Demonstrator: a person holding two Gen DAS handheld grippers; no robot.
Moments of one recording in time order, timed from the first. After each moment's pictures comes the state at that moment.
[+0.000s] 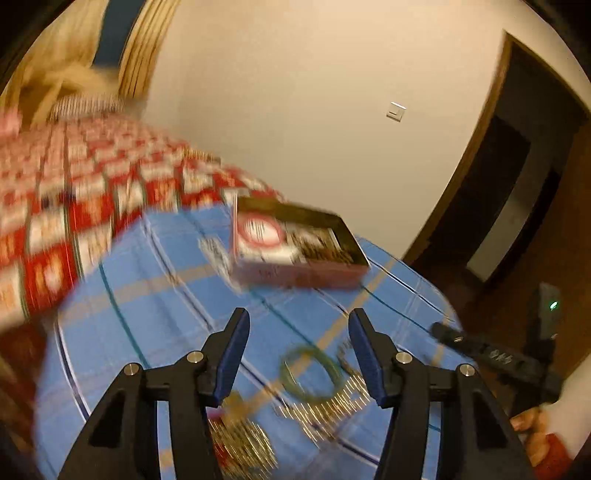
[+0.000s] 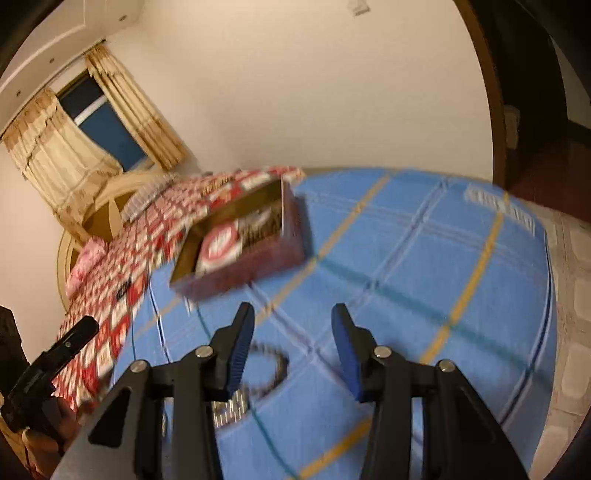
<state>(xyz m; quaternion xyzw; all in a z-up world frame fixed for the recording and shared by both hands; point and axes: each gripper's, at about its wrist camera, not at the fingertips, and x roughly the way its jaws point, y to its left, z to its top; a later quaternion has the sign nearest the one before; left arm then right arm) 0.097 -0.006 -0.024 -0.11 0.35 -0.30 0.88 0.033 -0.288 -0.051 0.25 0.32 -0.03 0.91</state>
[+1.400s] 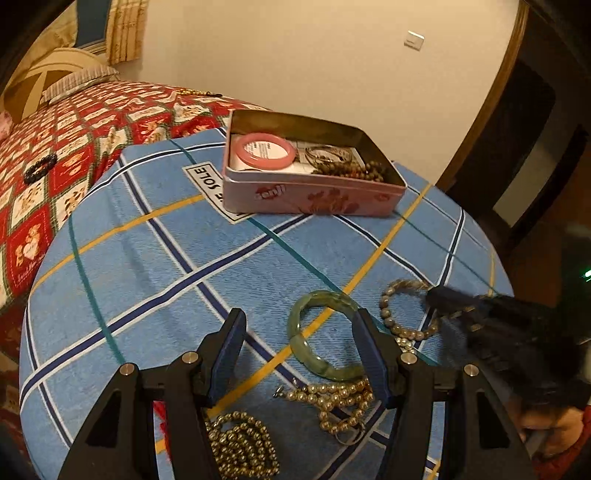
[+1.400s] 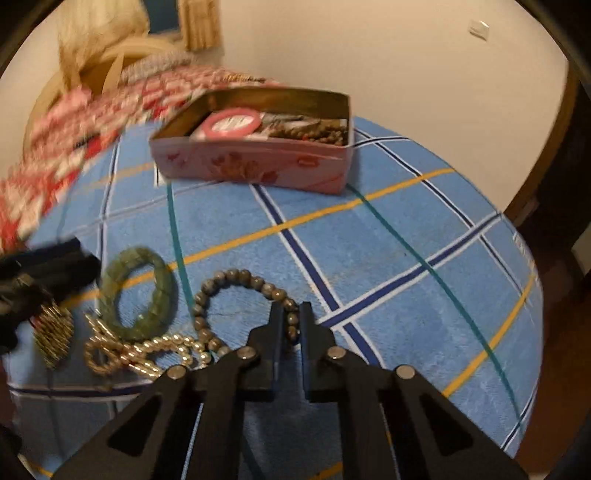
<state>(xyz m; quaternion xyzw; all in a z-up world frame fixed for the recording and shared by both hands) 0.119 -0.058 -0.074 0.00 0.44 -0.27 0.86 0.074 -0.227 -0.092 0.01 0.44 -0.02 0.90</state>
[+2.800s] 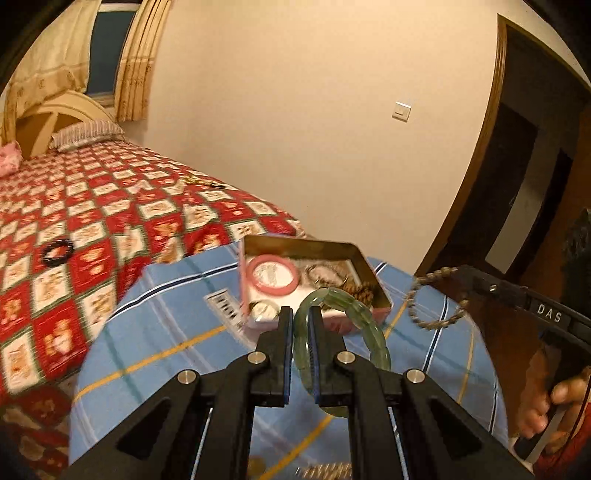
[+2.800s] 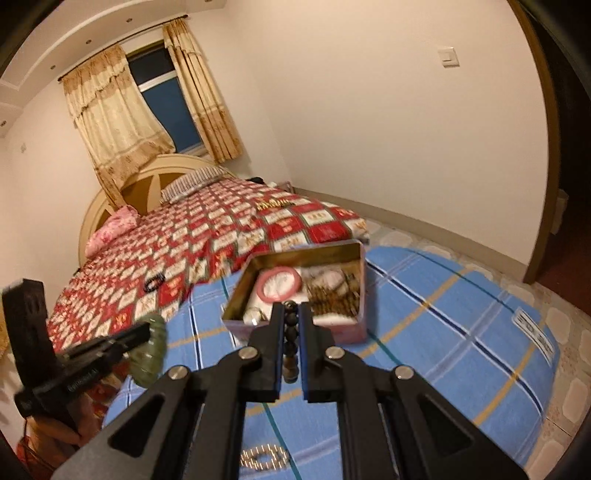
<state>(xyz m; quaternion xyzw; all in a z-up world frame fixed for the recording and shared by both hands) 0.153 -0.036 0.010 -0.05 0.31 -0.28 0.91 0.085 -0.254 0.020 0.14 0.27 0.06 0.95</state>
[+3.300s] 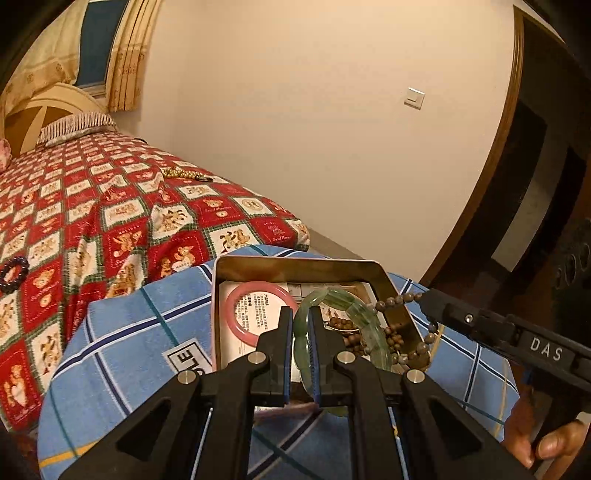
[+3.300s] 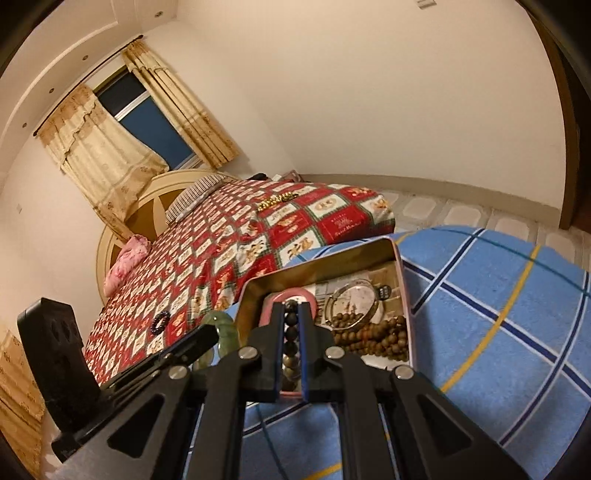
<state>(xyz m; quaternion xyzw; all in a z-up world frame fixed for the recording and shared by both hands) 0.236 -0.093 -0.018 -0.04 0.33 -0.27 0.90 0.182 -0.275 -0.026 0.25 0.29 0.08 0.92</state>
